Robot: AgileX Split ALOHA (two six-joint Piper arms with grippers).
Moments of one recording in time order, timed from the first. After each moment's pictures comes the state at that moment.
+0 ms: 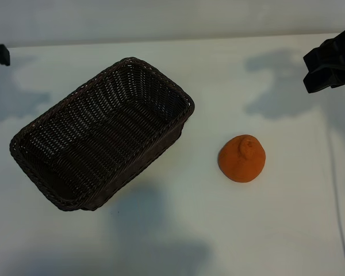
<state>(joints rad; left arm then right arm) -0.03 1.49 -1.33 0.08 1.17 -0.23 0.07 1.44 -1.32 0.31 1.18 -0.19</state>
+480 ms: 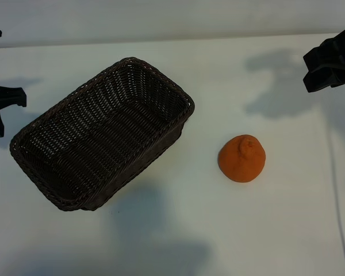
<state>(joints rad) -0.03 1.49 -1.13 0.07 1.06 -0.24 0.07 1.44 -1.32 0.31 1.18 -0.19</state>
